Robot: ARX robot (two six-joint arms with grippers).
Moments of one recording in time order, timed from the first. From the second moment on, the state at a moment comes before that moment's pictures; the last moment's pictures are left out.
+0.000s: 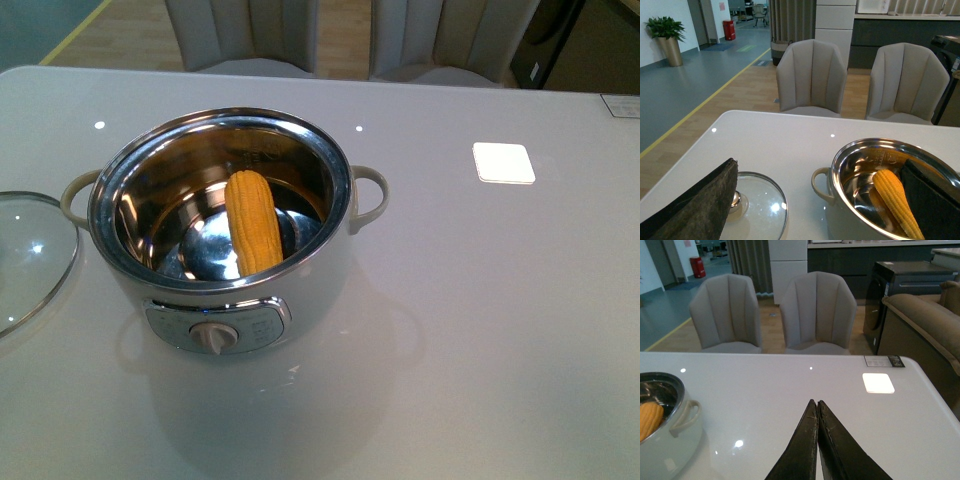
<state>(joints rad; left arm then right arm) 0.00 0.01 0.01 0.00 0.00 0.00 0.00 0.01 0.02 0.00 0.00 0.01</state>
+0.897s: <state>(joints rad) 0.00 0.01 0.01 0.00 0.00 0.00 0.00 0.01 0.02 0.00 0.00 0.00</state>
